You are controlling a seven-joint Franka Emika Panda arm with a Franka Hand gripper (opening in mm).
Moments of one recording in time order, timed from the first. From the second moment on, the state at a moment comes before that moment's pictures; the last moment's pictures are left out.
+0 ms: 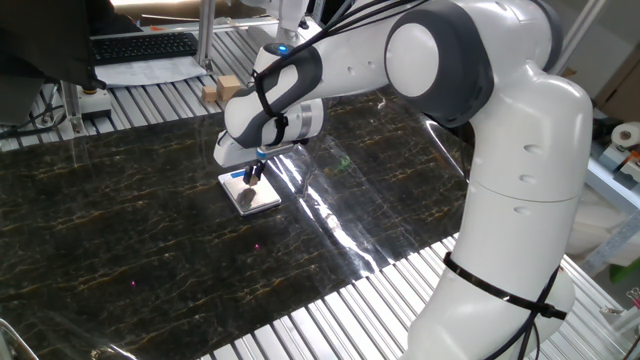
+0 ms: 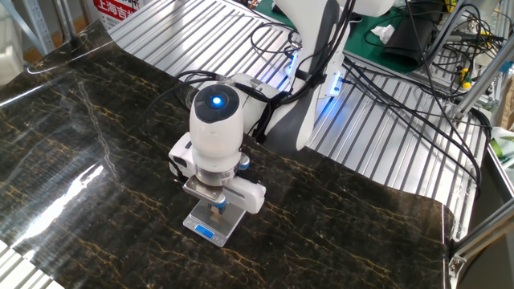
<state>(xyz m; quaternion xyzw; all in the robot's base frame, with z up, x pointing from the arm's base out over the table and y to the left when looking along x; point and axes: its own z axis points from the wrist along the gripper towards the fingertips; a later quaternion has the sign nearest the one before) 0.559 0.008 0.091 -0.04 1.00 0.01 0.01</state>
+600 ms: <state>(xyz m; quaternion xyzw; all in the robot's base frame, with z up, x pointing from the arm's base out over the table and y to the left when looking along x) 0.561 0.009 0.090 -0.03 1.00 0.01 0.02</state>
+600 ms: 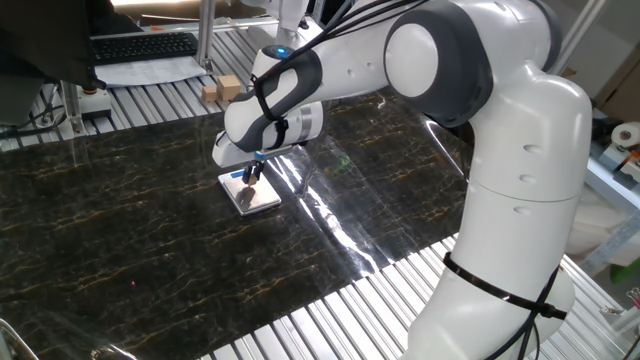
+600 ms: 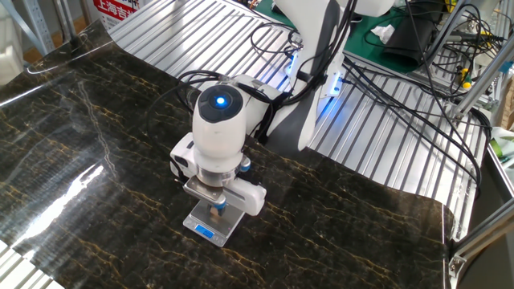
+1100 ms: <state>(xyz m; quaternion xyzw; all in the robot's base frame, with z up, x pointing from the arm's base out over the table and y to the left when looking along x) 0.561 0.010 0.089 -0.03 1.00 0.02 0.02</state>
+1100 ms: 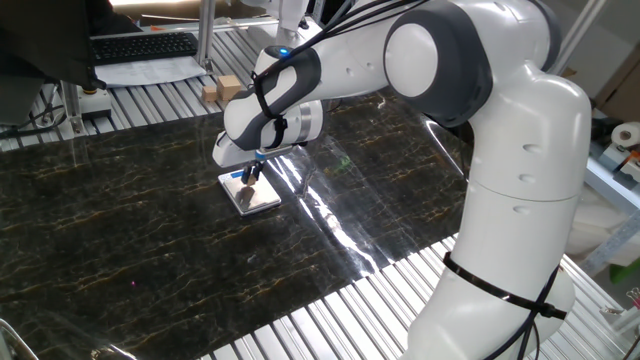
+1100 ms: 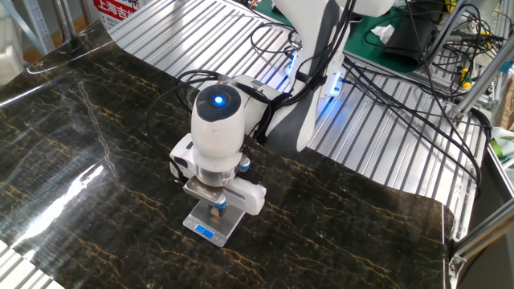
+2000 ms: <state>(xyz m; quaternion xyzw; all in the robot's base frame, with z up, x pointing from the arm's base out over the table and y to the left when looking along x) 0.555 0.013 0.084 -0.03 1.00 0.02 0.01</state>
